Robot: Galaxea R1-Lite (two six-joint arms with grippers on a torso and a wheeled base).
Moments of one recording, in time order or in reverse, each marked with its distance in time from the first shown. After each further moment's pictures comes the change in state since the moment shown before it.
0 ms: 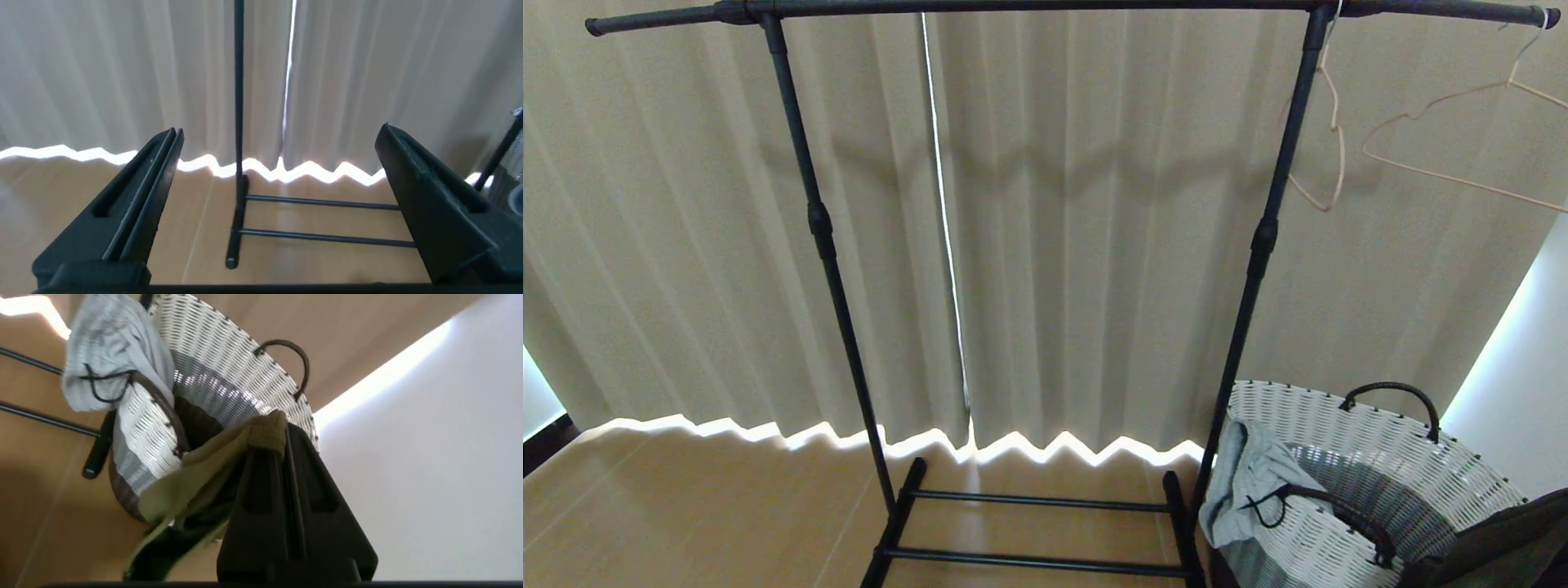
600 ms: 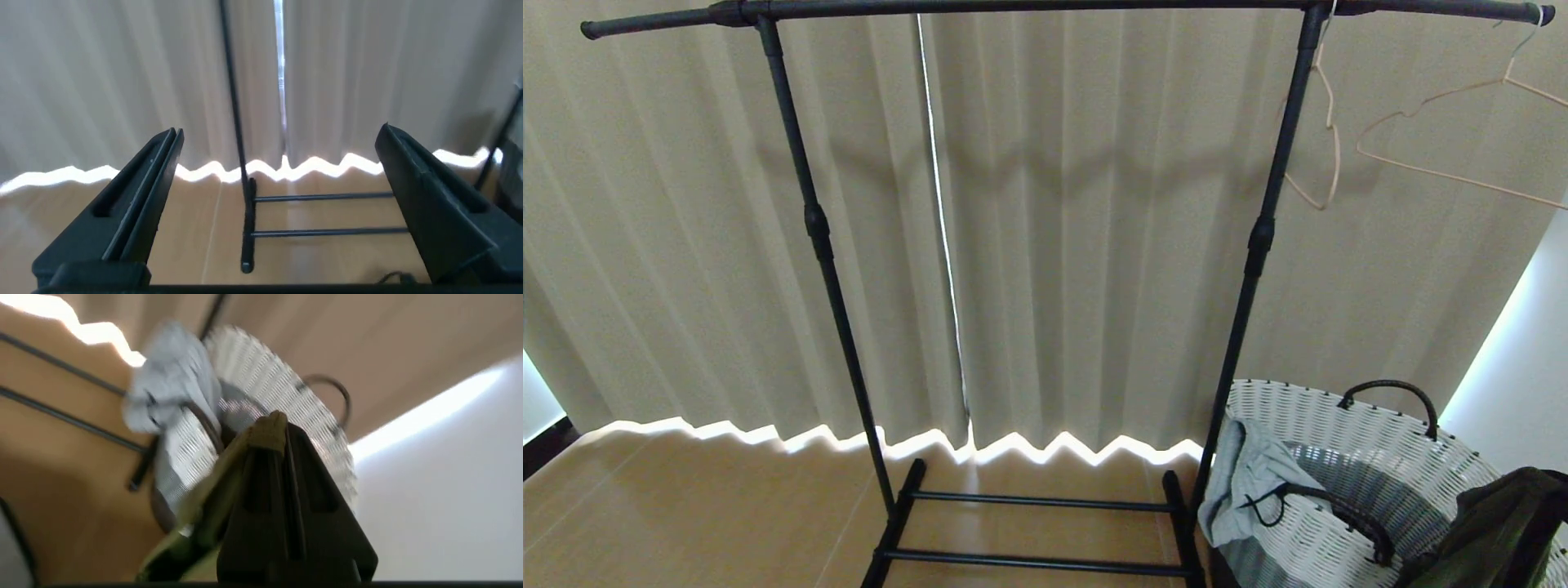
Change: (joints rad) left arm 0.000 0.000 0.000 -0.003 -0.068 0.109; right arm 0.152 0.048 -0.060 -0.001 0.061 0.071
